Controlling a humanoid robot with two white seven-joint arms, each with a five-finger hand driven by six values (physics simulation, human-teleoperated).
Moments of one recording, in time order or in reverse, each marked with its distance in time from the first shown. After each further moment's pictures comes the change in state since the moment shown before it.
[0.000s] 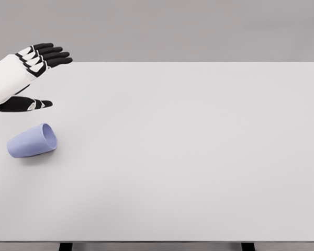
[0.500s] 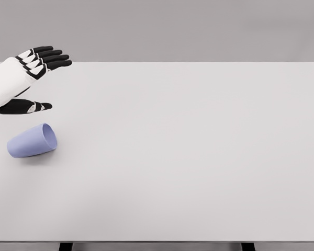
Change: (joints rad) left arm 0.032 -0.005 0.013 0.002 -0.002 0.000 0.000; right arm -0.002 0.000 -0.004 -0.001 -0.001 0.000 -0.002
